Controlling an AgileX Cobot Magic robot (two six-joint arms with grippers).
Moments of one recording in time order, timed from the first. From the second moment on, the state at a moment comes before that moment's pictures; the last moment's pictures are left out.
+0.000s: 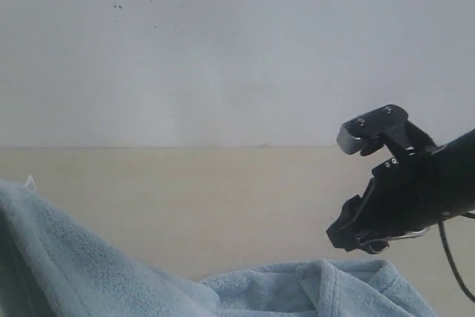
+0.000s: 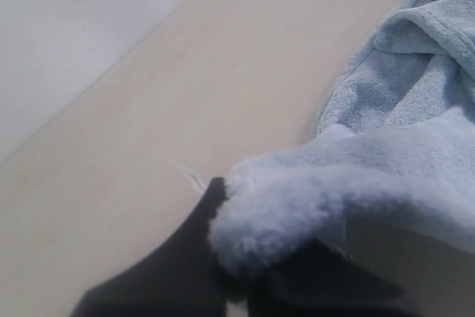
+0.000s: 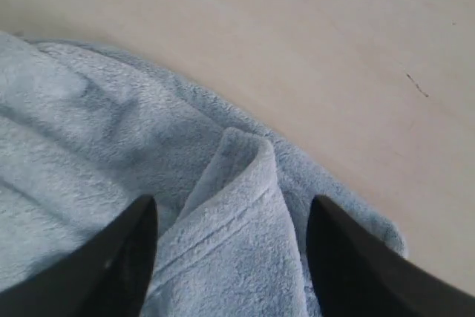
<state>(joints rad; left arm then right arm) -0.70 0.78 -0.71 0.32 0.63 0.04 0.30 1.50 -0.89 0.62 0.54 -0.86</state>
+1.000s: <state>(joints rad) -0.70 0.78 -0.71 0.31 0.65 0.04 0.41 1.87 -0.98 0.52 0.46 -0.84</state>
